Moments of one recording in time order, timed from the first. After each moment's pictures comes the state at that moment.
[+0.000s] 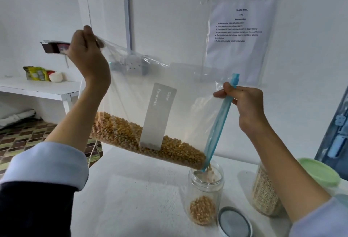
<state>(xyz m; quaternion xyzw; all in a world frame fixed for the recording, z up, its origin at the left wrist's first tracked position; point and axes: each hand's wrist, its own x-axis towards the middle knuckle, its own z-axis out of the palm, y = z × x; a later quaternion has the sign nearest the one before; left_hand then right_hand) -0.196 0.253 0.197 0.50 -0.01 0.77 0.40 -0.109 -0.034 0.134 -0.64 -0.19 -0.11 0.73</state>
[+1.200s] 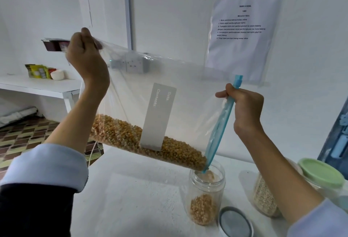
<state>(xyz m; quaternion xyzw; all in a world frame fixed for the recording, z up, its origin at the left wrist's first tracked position) -0.193 0.256 0.191 0.49 -0.01 0.75 0.44 -0.110 -0.023 0.124 -0.61 -0.16 -0.15 0.76</state>
